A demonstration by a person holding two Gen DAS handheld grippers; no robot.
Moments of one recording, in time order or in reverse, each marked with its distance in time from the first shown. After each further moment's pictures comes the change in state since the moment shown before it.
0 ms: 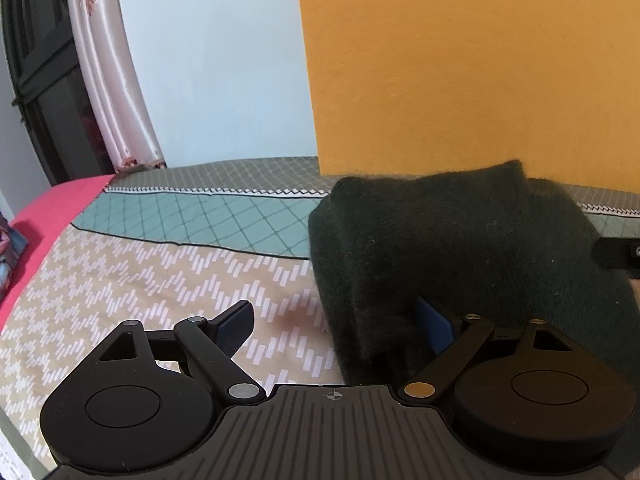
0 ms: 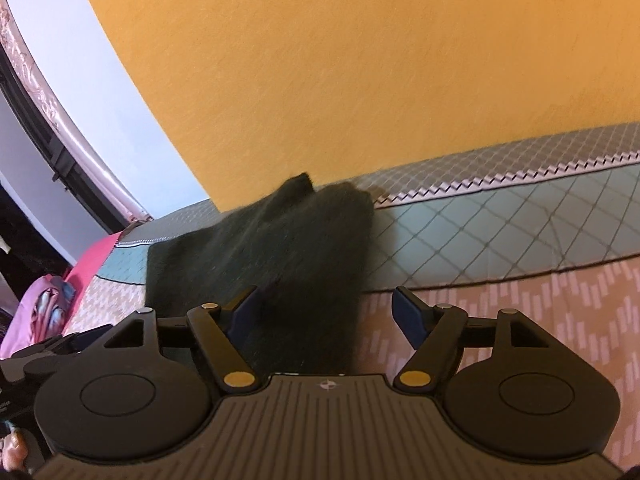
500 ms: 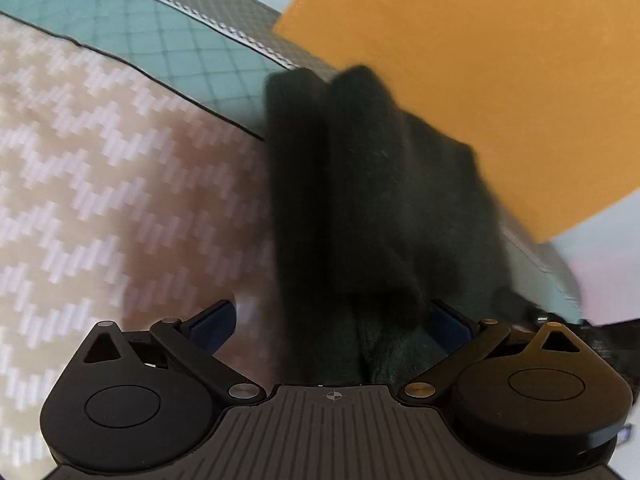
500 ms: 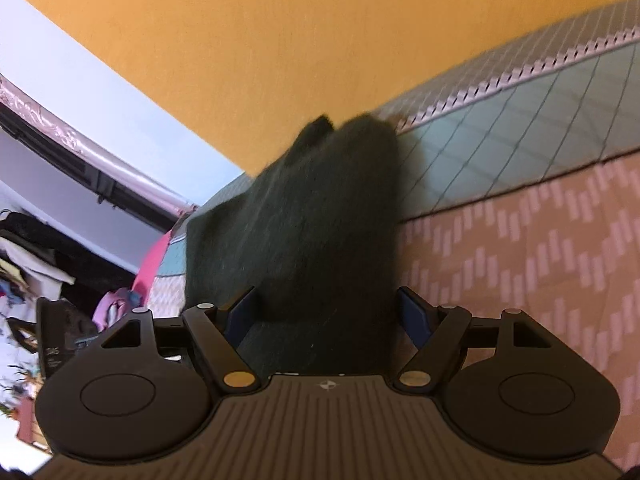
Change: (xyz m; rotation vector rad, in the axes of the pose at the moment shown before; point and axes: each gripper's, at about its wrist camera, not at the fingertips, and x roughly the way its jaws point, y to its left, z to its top) left arm 0.059 0.069 -0.005 -0.408 0.399 -0.602; right arm 0.015 -0.026 -0.013 0.224 0.156 0.206
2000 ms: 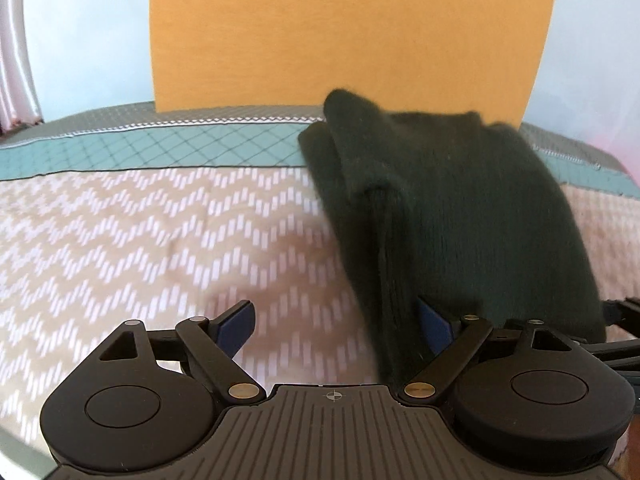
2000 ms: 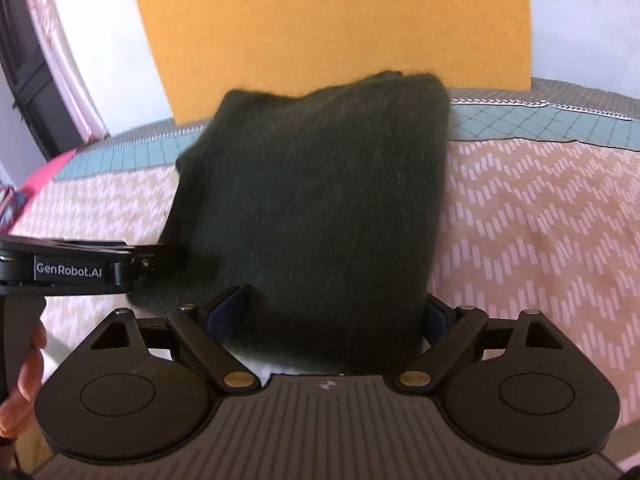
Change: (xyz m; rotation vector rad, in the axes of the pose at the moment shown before) left arm 0.004 -0.140 -0.151 0.499 -0.203 0.285; right arm -0.112 0.022 -0.130 -0.338 -0.138 -0.489
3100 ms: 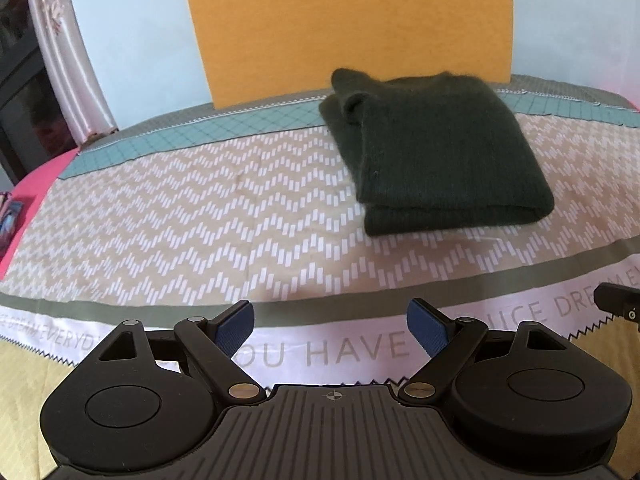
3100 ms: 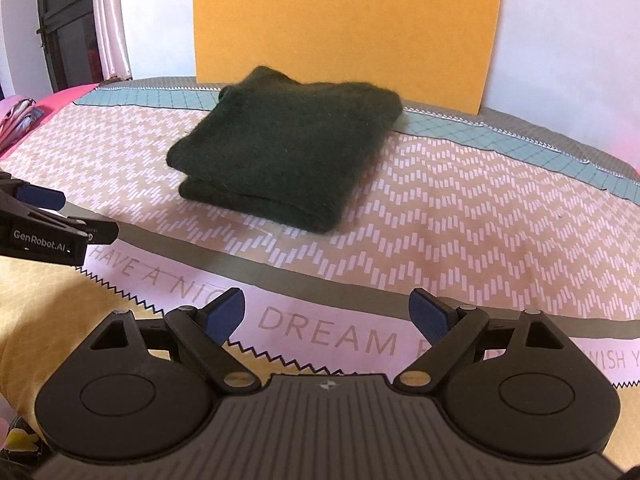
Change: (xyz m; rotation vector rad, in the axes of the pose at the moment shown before) left arm -0.107 -0.049 -0.082 0.088 0.018 0.207; right arm -0.121 -0.001 -0.071 -0.208 -0.014 -0.119
